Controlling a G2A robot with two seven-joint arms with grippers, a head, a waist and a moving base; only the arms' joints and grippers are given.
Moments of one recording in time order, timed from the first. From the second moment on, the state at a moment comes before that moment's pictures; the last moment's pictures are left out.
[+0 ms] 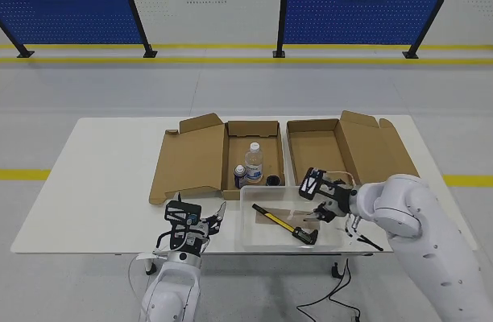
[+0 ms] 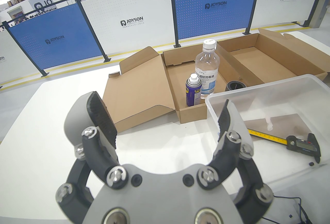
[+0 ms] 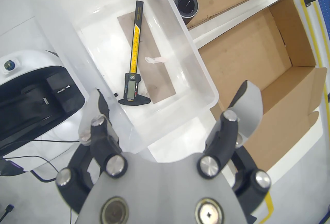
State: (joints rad) left arm 1.78 -1.38 -1.26 -2.06 1.68 0.22 -0.16; right arm -1.04 -1.03 1.17 -1.80 -0.90 -0.61 1.21
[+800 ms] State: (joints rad) left arm 1.78 -1.38 -1.26 -2.06 1.68 0.22 -0.16; right arm -0.93 -1.08 0.95 -1.64 -0.86 -0.42 1.14
